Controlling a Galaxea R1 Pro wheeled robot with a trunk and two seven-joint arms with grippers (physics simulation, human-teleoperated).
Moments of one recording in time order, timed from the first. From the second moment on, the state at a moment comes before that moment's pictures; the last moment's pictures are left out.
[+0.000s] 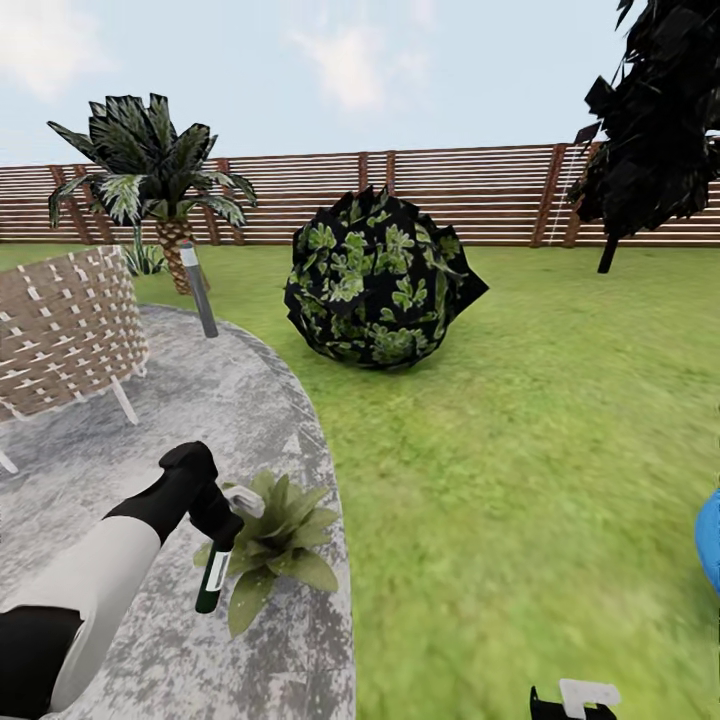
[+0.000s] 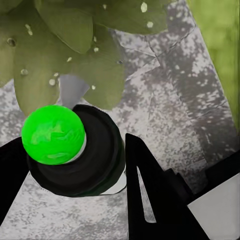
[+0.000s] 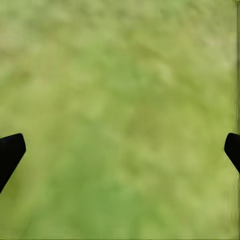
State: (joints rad) left arm -0.95 0.13 -0.14 -0.63 -1.04 0.96 -1.34; right arm -0.41 -0.10 -0.65 -0.06 0.65 -0.44 -0.23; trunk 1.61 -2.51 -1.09
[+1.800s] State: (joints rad) left arm -0.89 0.22 -0.31 -0.63 -1.23 0.98 -1.56; right arm -0.41 -0.10 -0.65 -0.05 0.65 -0.44 -0.23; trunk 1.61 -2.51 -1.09
